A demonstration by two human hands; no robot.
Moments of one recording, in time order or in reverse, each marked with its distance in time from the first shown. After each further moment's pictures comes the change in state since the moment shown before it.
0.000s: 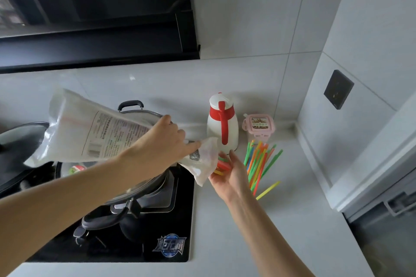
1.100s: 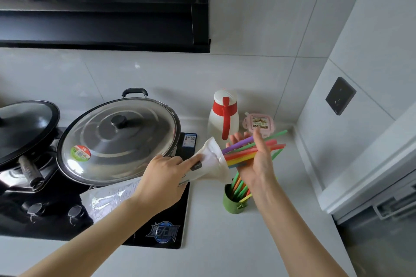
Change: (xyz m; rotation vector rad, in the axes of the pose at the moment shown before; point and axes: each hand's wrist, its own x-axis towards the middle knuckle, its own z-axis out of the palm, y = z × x) left_hand -0.036 0.088 0.009 -0.920 0.218 -0.552; right_hand -0.025 -0.047 0.009 -0.289 -0.029 -0.236
